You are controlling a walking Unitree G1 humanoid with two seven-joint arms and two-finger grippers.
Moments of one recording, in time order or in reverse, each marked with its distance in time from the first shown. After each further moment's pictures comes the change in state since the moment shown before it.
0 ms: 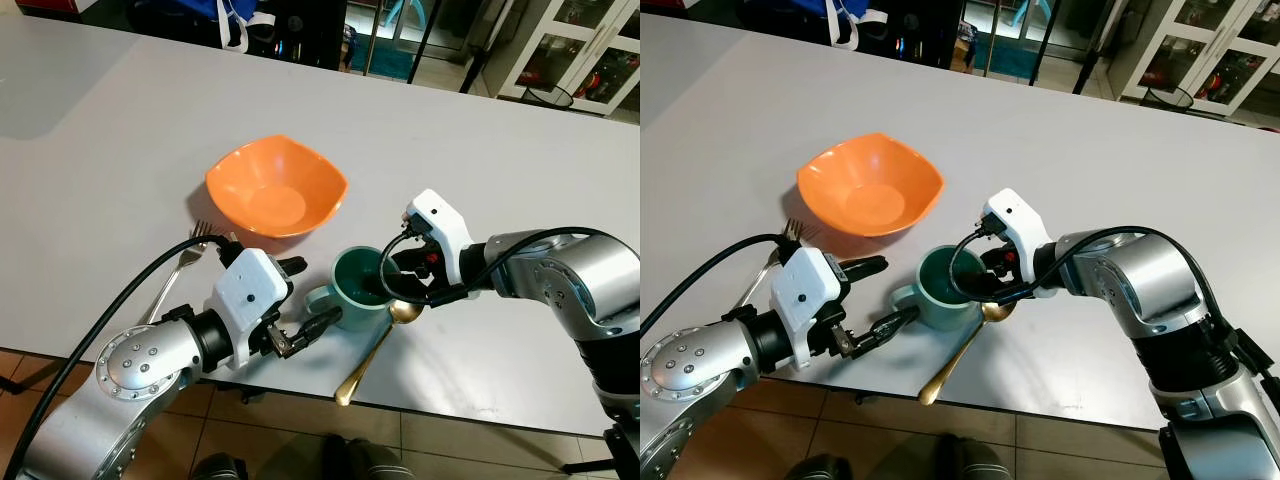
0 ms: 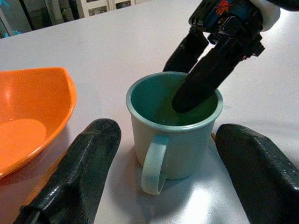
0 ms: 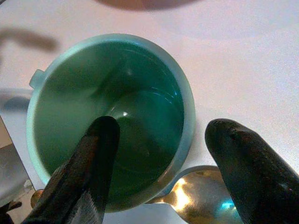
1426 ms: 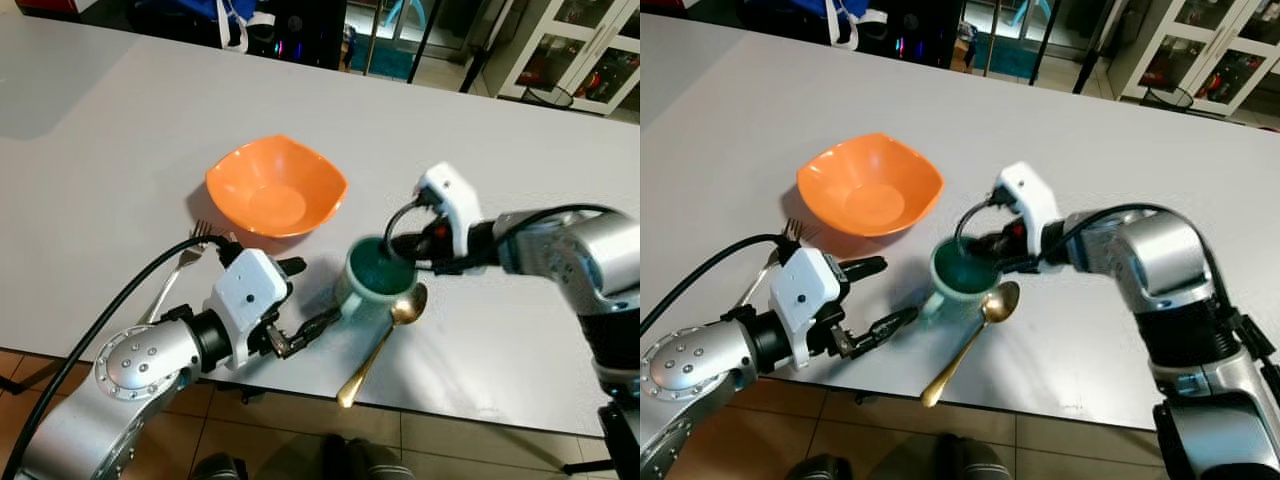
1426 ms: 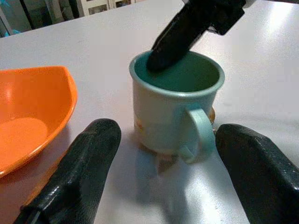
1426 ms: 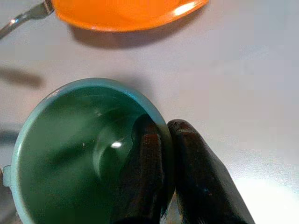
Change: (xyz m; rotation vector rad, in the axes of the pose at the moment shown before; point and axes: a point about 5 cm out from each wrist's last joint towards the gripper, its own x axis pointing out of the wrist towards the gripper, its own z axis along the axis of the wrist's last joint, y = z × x) left arm -0.001 0.001 0.000 0.005 0.006 -0.002; right arm -0.011 -0.018 0.017 0.052 -0.070 -0.067
